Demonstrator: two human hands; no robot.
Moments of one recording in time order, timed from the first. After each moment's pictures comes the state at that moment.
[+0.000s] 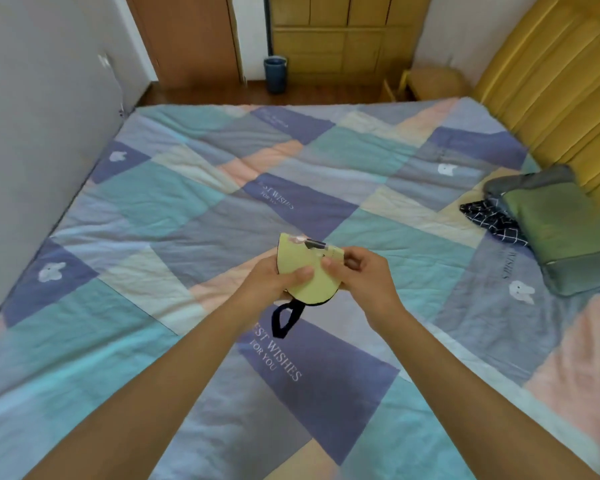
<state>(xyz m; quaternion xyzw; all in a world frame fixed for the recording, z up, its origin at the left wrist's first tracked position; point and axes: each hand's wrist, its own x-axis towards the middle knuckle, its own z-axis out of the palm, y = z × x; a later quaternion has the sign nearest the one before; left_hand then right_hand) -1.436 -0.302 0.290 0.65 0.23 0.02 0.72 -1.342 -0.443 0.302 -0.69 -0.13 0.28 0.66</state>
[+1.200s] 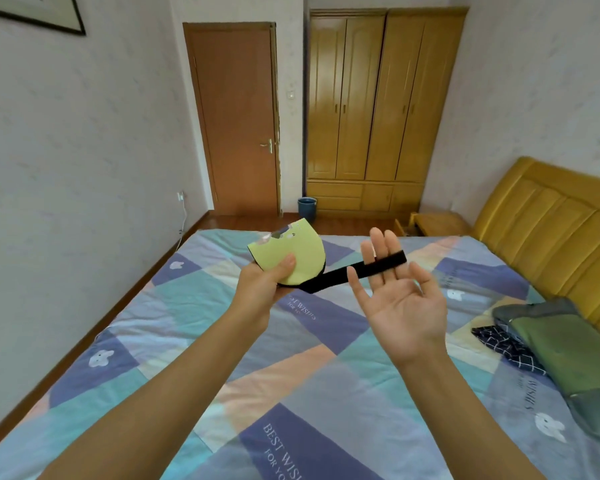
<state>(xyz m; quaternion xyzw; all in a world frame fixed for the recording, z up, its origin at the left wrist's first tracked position) -1.474 -0.306 0.486 0.53 0.24 0.33 0.74 -1.385 -0.476 0.489 -0.16 -0.17 0.38 0.90</state>
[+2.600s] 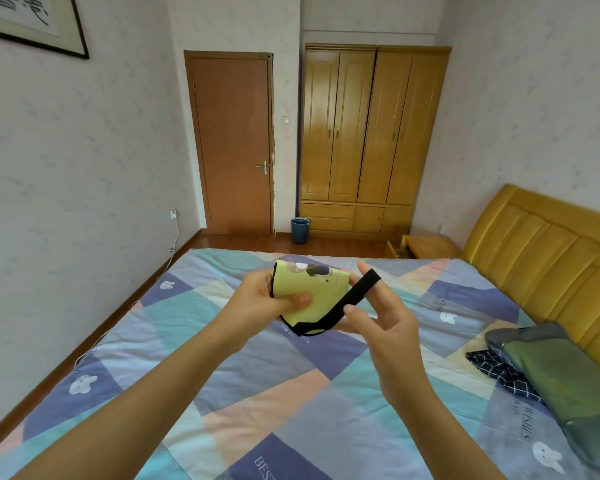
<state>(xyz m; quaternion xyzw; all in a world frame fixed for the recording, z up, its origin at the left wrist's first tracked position) -1.503 -0.307 0.520 0.74 0.09 0.24 0.62 -1.419 -0.473 0.500 -0.56 -0.35 0.12 0.74</state>
